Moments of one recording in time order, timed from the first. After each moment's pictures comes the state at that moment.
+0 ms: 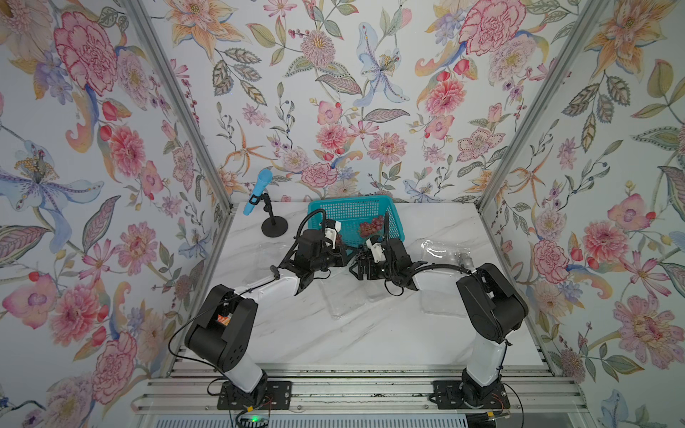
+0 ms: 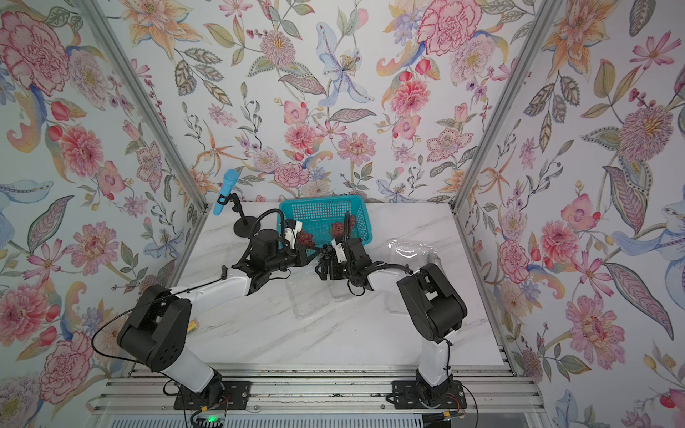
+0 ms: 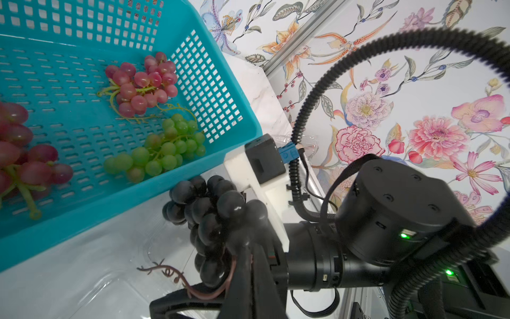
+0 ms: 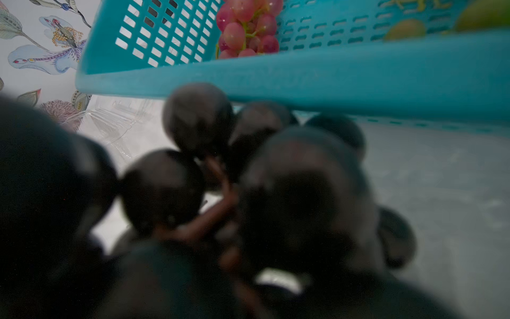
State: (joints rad) left arm -0.50 1.62 0.94 0.32 0.49 -0.64; right arm 0.59 1.87 1.04 0.10 -0.33 0.43
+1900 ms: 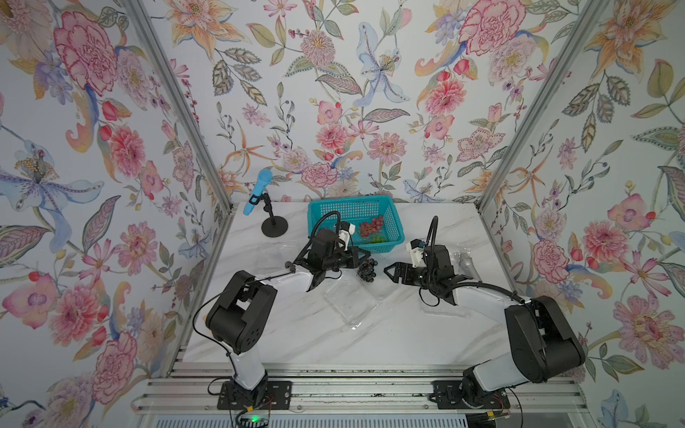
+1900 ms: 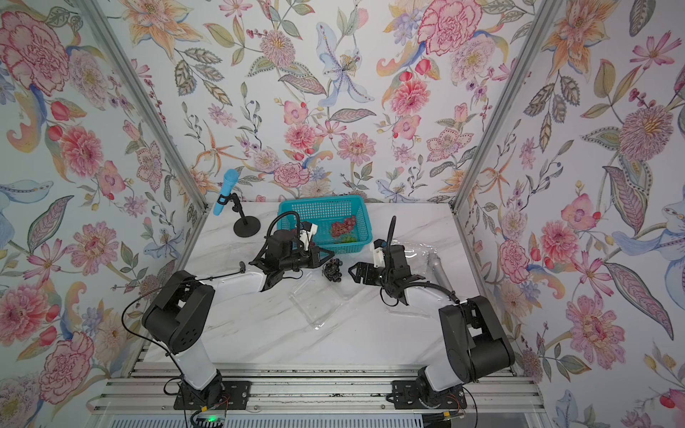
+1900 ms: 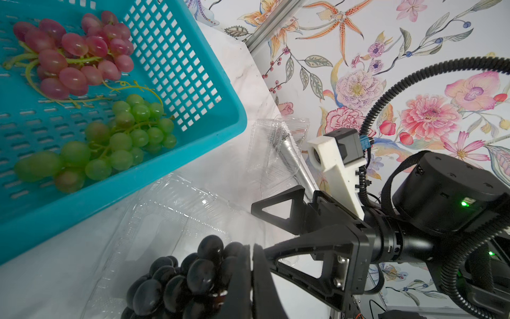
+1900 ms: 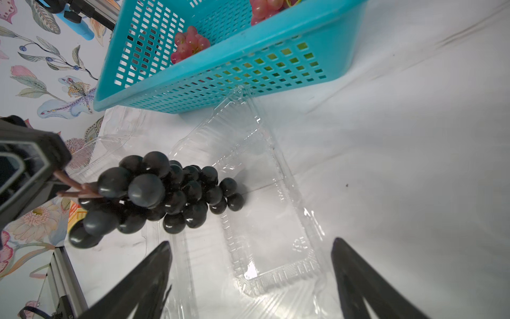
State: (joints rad) left arm -0.56 1.80 1.02 0.41 0.55 -0.66; right arm 0.36 1.52 0.72 0.09 -0.40 0.45
